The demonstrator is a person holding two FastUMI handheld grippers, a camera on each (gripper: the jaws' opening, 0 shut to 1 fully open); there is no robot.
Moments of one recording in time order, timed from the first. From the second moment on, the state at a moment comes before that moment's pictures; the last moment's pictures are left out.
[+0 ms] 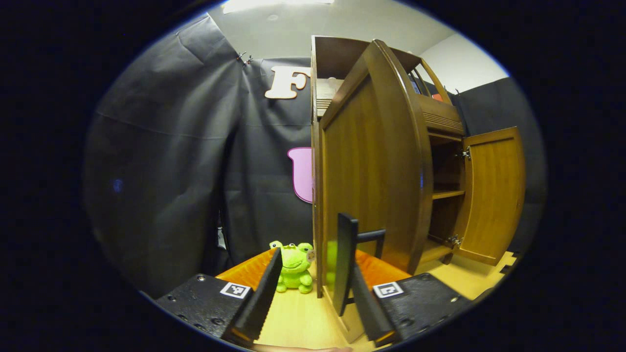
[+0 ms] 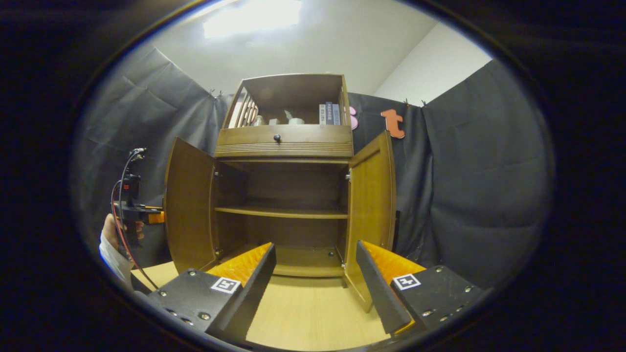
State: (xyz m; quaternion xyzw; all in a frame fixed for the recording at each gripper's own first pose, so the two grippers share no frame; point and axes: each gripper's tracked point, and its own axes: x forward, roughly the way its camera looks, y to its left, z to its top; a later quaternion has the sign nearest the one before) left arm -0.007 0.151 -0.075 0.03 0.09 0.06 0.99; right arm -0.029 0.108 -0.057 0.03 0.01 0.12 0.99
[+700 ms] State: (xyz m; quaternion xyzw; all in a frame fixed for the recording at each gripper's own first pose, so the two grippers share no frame) left arm -0.008 0.189 -0.078 0.00 0.10 -0.02 0.99; right arm -0.046 0.131 -0.036 0.00 0.00 0.14 0.99
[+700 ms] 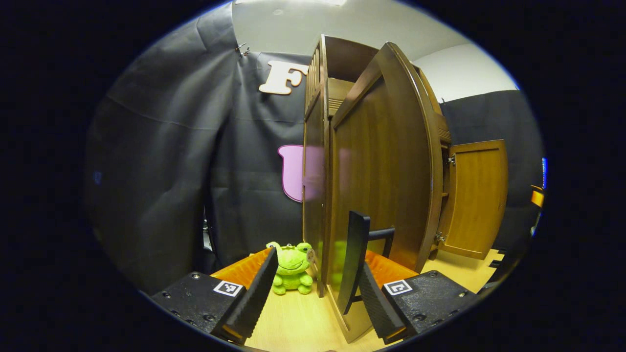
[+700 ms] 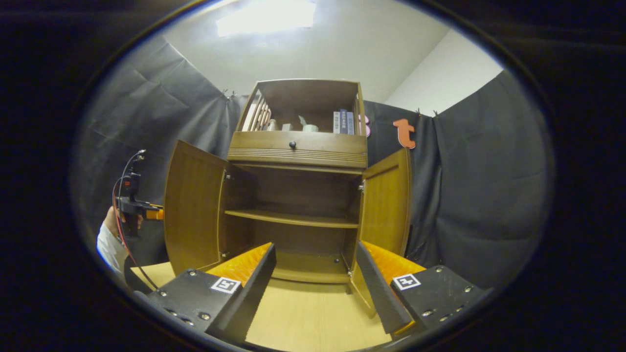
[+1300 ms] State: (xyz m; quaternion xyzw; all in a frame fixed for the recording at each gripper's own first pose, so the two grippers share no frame) left arm -0.055 0.188 -0.066 0.03 0.10 0.06 0.99; right arm -0.024 0.126 -0.066 0.00 0.03 0.13 0.99
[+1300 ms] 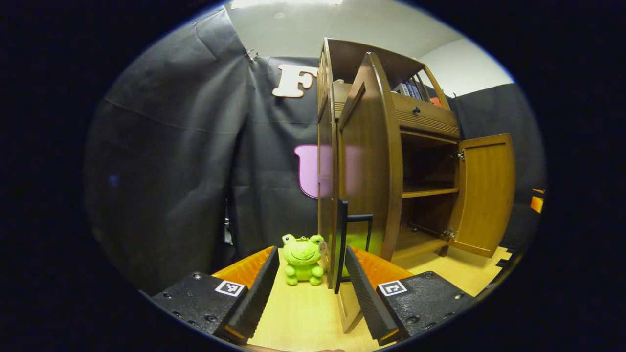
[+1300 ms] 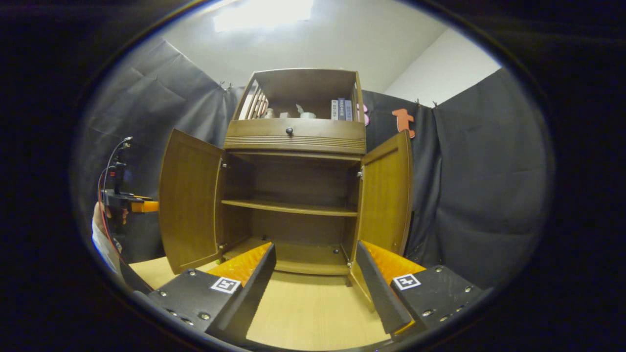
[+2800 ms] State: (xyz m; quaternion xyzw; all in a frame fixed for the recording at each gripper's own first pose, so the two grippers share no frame) left arm -0.119 -0.020 0.000 0.02 0.05 0.09 0.99; right arm 0.010 0.021 -0.076 0.04 0.02 0.08 1.00
